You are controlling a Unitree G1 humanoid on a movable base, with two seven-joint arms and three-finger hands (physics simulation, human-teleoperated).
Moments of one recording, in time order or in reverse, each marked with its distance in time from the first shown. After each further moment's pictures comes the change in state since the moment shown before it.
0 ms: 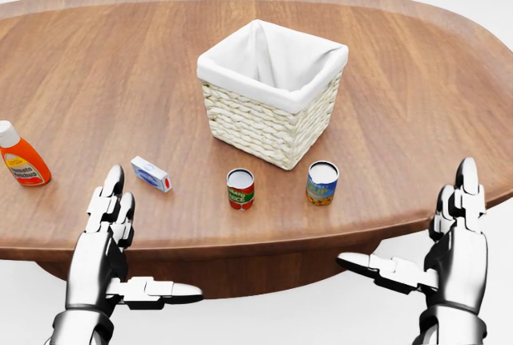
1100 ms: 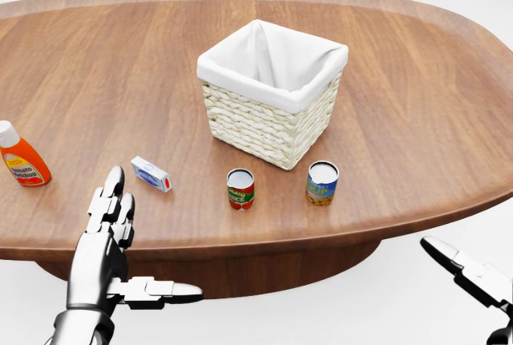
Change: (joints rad) left arm -0.006 0.001 0.000 0.019 0.004 -0.008 0.005; right arm 0.084 0.038 -0.159 -0.217 -0.069 0.040 -0.343
